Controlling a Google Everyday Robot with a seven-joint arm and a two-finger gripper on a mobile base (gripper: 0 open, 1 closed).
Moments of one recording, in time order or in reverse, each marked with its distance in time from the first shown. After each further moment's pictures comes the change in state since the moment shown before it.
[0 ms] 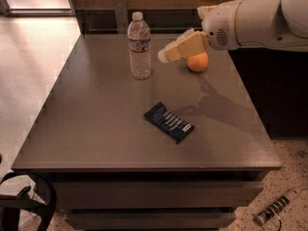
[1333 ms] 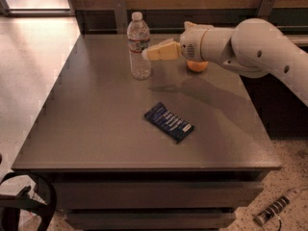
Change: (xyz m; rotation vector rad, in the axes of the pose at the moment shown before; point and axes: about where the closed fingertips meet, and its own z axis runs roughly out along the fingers) arm 0.034 -0.048 0.097 0.106 -0.154 0.137
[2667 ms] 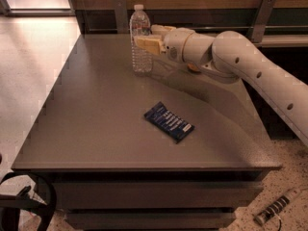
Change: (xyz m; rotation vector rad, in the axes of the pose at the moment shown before) arm -0.010 0.010 0.052 -0.060 -0.170 0.017
